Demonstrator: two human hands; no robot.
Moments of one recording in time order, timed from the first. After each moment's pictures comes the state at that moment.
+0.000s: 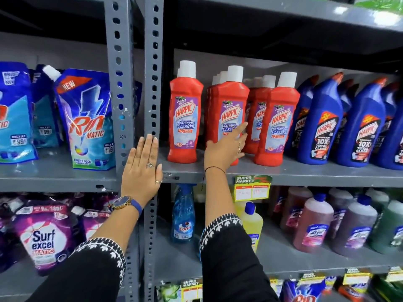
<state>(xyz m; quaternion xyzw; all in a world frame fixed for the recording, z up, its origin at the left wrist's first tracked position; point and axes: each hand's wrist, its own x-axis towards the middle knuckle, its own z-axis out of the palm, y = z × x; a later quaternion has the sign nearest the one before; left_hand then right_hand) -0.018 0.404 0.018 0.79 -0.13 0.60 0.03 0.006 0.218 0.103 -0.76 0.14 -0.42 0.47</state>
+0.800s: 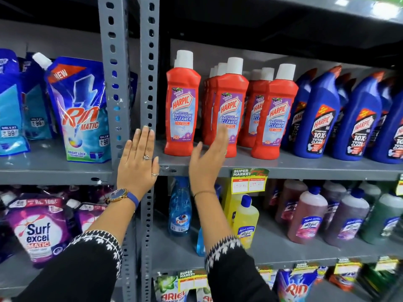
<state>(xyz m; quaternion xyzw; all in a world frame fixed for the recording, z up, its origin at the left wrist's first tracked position) -0.018 0.404 0.019 0.78 -0.13 0.61 0.03 -0.028 0.241 0.050 -0.70 -0.08 -0.58 0.42</state>
